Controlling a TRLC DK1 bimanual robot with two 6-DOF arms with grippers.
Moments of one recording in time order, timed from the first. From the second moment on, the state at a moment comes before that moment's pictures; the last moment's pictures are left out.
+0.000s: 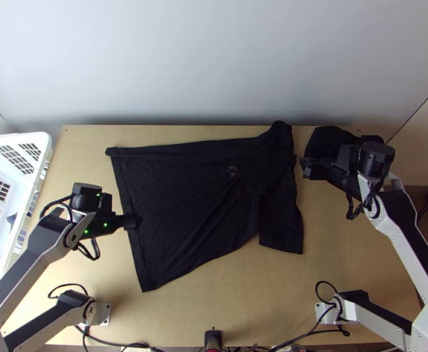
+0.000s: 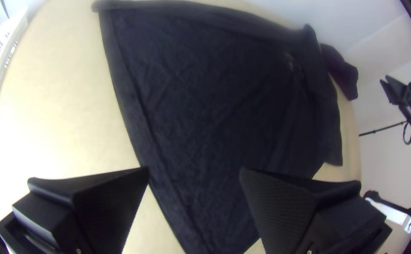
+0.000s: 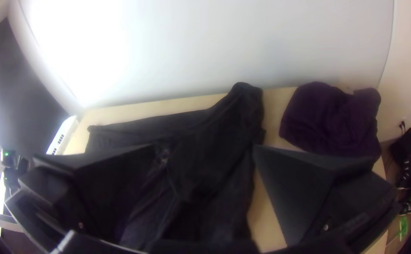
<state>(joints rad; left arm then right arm) -0.25 1.02 0.83 -0.79 0.18 -0.31 0.12 1.17 1.03 -0.39 -0.24 0.23</state>
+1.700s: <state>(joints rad) -0.39 1.34 0.73 -0.97 0.40 -0.15 0.15 1.32 1.21 -0.32 -0.26 0.31</state>
